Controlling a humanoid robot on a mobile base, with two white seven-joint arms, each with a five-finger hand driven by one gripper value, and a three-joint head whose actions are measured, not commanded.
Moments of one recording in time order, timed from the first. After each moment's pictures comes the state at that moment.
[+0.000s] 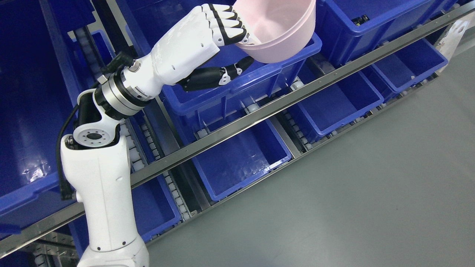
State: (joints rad) left arm -0.64 0.02 0.08 -1.76 -0.29 -0.78 -0.86; right arm 0.08 0.00 -0.09 -0.20 -0.09 0.01 0.06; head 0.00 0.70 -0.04
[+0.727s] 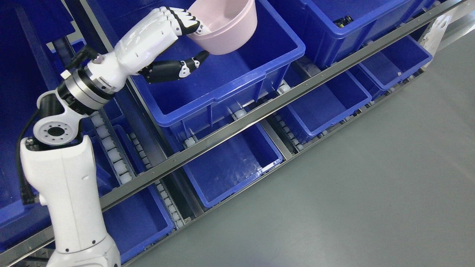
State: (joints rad) left arm -0.65 0.17 0.16 -1.72 -0.29 -0.61 -0.88; right arm 0.08 0.00 -0.09 -0.20 -0.09 0.01 0.06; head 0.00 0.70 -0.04
